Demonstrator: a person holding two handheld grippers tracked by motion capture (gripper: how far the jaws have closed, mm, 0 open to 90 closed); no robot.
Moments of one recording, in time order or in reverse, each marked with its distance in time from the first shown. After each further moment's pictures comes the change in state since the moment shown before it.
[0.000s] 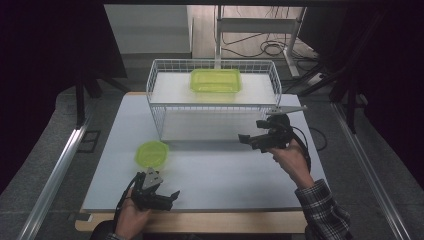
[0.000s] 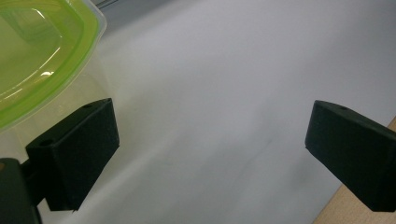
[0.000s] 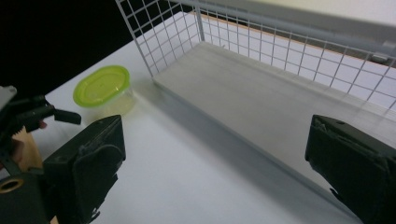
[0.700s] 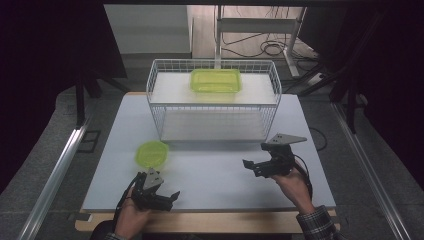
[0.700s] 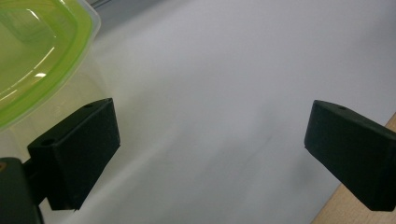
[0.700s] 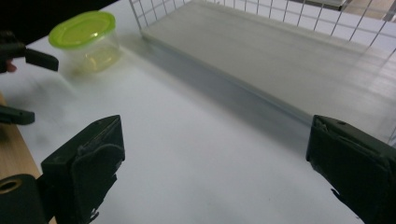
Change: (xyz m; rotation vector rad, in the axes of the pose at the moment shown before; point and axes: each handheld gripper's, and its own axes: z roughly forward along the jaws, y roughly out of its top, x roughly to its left) left arm -0.002 0.000 0.002 0.018 -0.001 0.027; right arm 0.008 -0.076 0.002 0.025 -0.056 -0.044
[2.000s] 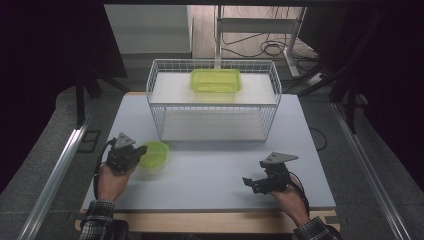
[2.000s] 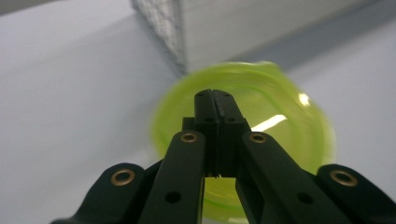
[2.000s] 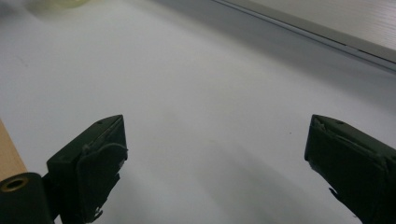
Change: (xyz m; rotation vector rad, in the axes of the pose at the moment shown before) left arm 0.113 0.035 -0.020 -0.052 0.162 -0.176; right arm 0.000 -0.059 0.024 0.097 -0.014 -0.002
